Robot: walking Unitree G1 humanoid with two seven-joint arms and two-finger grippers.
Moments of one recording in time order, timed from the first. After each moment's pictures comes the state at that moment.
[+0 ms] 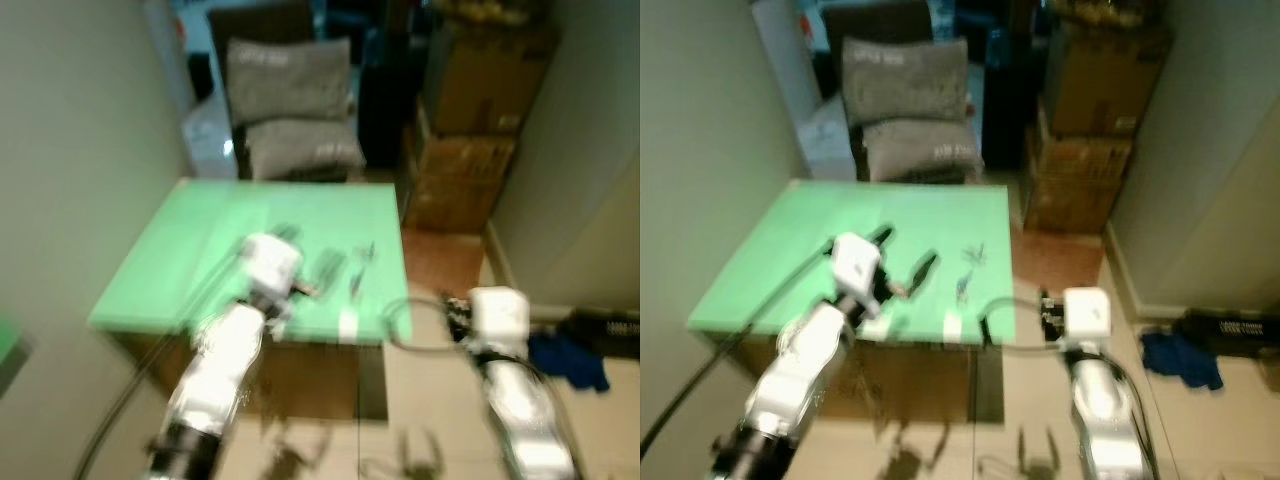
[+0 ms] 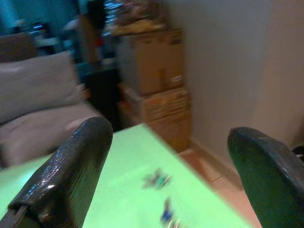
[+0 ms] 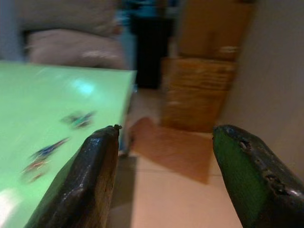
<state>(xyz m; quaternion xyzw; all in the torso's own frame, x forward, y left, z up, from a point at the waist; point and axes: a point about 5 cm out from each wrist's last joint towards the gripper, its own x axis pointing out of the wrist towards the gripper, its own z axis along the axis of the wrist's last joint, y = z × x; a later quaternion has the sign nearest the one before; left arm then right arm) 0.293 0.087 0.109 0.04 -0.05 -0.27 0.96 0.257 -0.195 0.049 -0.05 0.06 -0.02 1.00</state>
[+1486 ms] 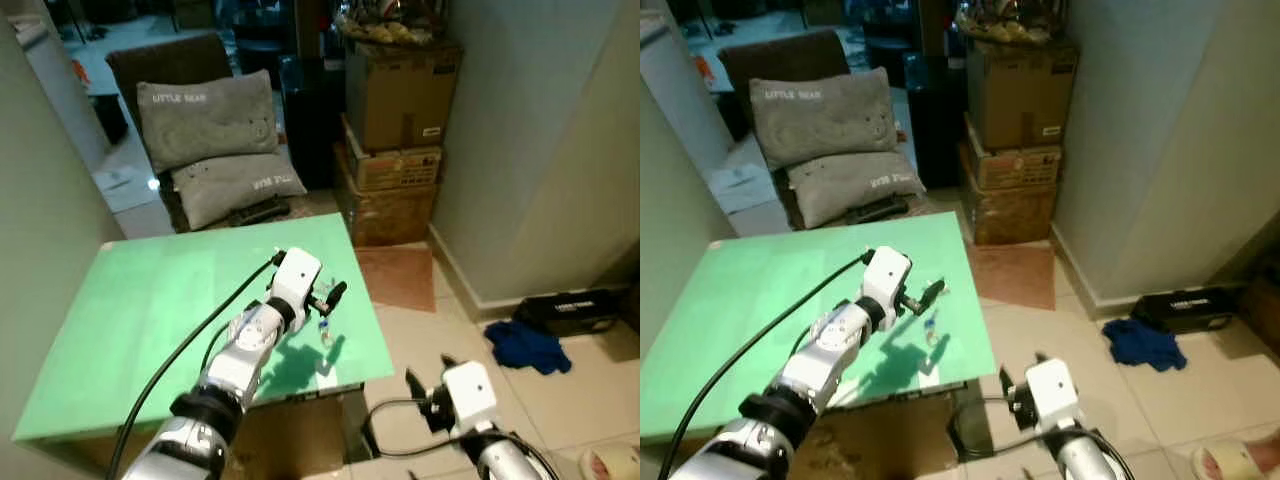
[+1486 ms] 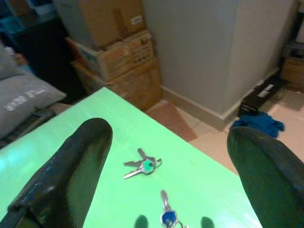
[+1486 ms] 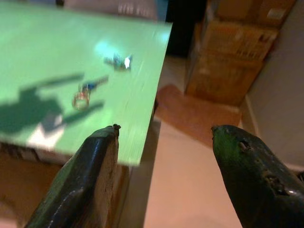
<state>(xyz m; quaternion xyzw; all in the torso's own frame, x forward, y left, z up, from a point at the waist) 0.320 0.085 0.066 0.09 0.08 -0.26 0.96 0.187 -0.167 0.013 -0.08 0.13 0.13 0.98</state>
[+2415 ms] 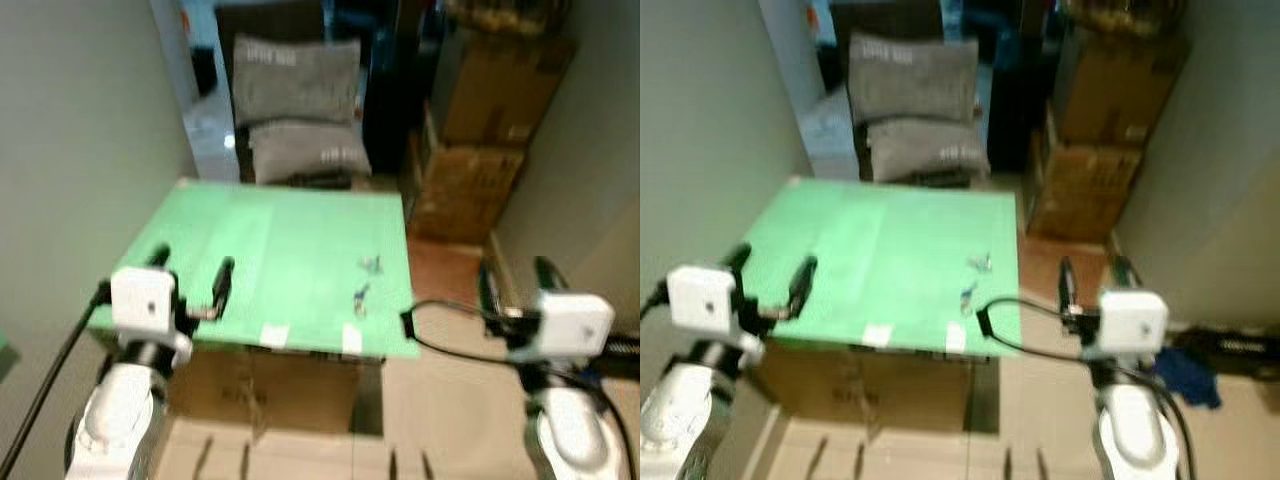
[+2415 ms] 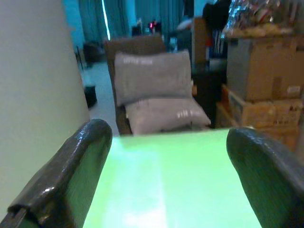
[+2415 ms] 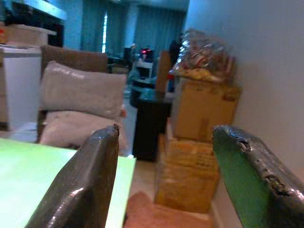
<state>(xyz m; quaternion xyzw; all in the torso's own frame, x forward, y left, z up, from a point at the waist) 0.216 0.180 0.147 0.06 -0.04 -0.05 1.00 0.200 -0.188 0.137 -0.07 -0.10 -0.03 0.99</state>
